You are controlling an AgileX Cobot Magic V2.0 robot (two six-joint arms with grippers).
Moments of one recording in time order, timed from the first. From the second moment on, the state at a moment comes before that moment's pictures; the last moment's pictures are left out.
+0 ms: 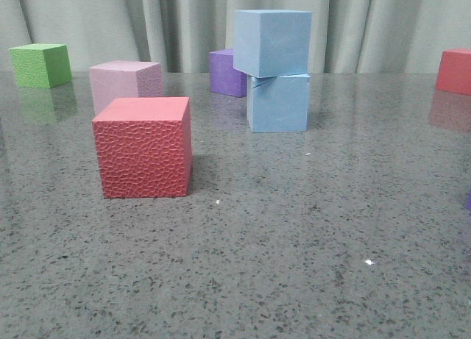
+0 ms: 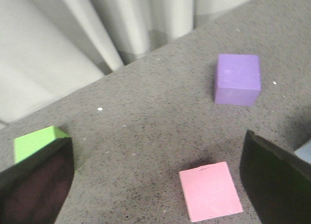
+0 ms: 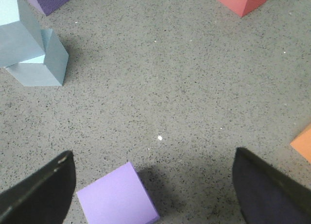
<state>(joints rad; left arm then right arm) -0.21 1.85 -2.32 -0.09 1.27 0.26 0.08 0.78 -0.98 0.06 0.94 0.08</state>
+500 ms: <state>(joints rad) -0.10 1.62 -2.07 -0.09 1.27 0.25 0.08 0.78 -0.98 0.05 0.94 0.08</state>
